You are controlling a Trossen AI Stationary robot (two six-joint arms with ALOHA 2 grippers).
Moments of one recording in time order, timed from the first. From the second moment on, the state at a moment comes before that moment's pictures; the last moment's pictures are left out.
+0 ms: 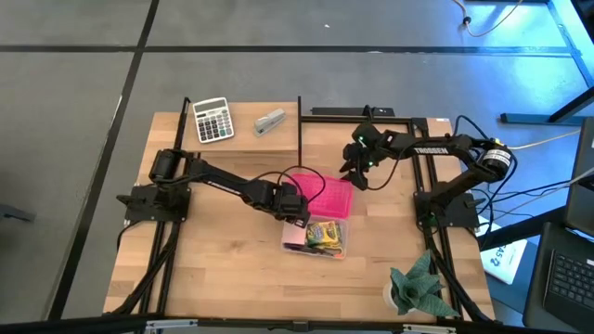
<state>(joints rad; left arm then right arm) -0.10 1.92 1.27 -0.57 -0.17 -1.26 -0.57 1.50 0.70 -0.20 -0.56 -0.22</state>
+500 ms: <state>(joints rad) -0.10 1.87 1.27 -0.59 -0.12 -1.23 -0.57 1.50 0.70 -0.21 -0.56 -0.22</state>
